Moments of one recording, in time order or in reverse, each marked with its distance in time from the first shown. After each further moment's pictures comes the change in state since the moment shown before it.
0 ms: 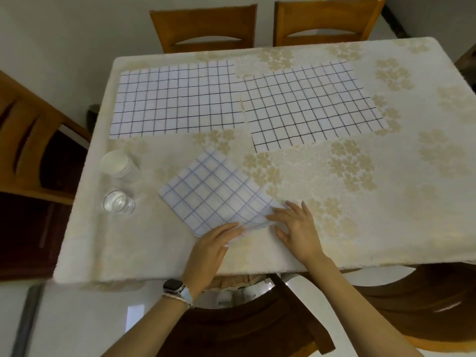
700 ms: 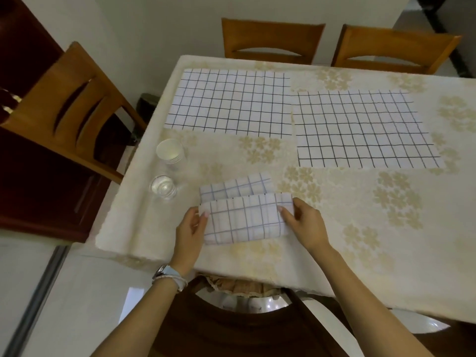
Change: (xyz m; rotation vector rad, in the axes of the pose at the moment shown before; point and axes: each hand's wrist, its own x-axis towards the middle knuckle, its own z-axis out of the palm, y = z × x) left_hand -0.015 -0.039 -0.074 -0.500 0.498 -0.538; right_hand 0.070 -0.069 -0.005 0.330 -0.072 0.113
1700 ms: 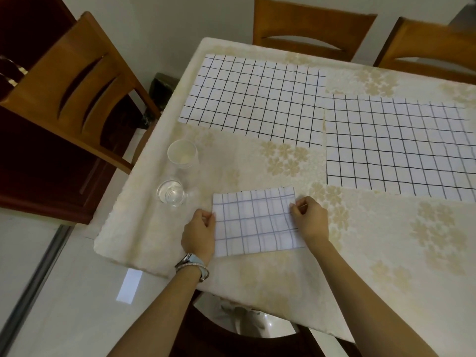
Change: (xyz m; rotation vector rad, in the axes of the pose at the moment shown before) left_hand 0.077 -0.048 0.017 0.489 0.279 -0.304; right_hand 0.100 0.008 0.054 -0.016 0.026 0.276
